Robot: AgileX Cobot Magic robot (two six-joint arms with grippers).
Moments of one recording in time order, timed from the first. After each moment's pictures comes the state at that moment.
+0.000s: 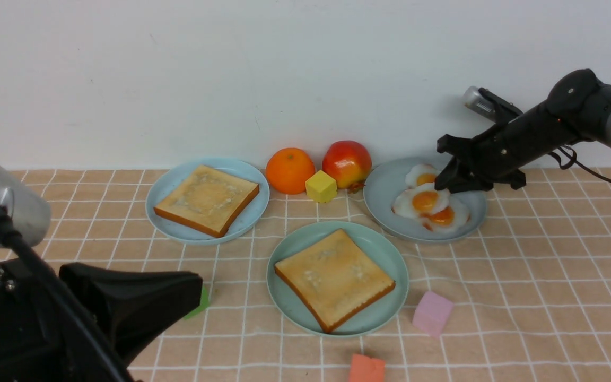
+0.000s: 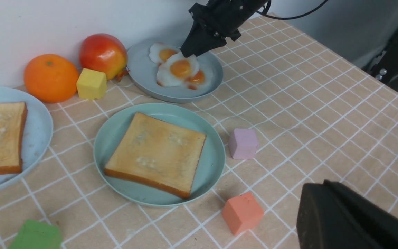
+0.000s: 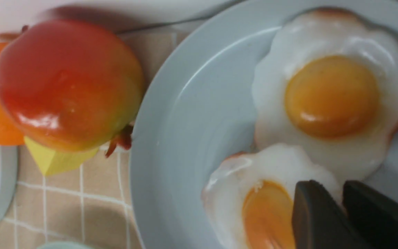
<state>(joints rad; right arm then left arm) -0.01 2.35 -1.98 0.67 0.90 -0.21 -0.76 0.71 -0.61 -0.08 0.29 -0.11</state>
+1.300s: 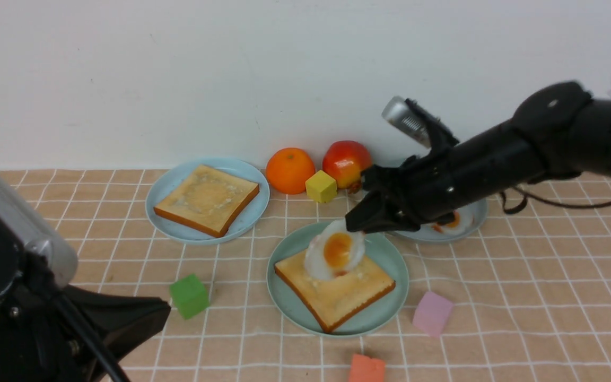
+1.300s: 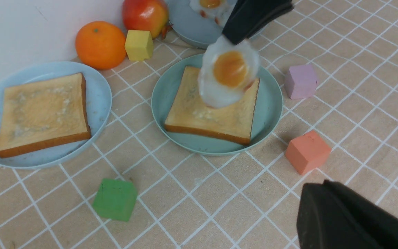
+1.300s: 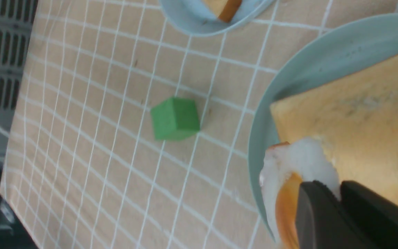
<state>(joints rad) 0.28 1.93 -1.37 1.06 0.79 -0.53 -0.76 0.71 -0.61 0.13 0.45 -0.11</state>
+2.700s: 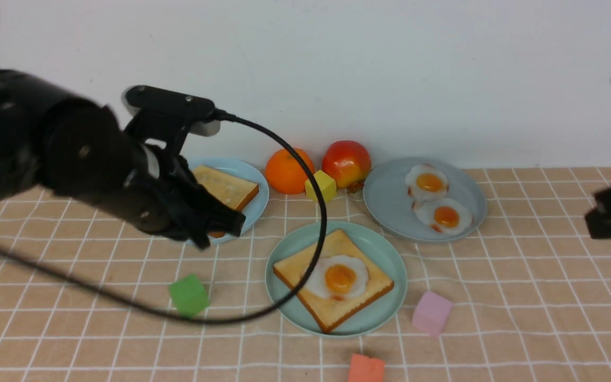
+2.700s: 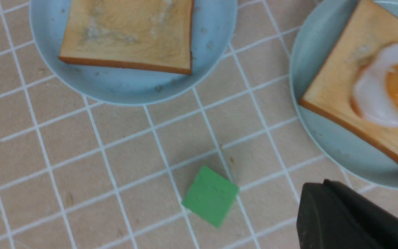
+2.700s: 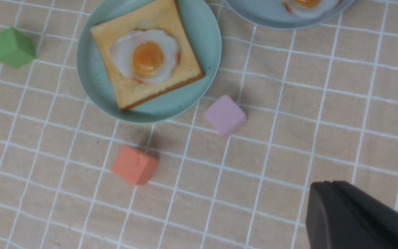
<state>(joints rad) 0.17 1.10 -1.10 0.25 1.02 -0.10 -0.43 1.54 -1.16 0.06 0.63 -0.10</state>
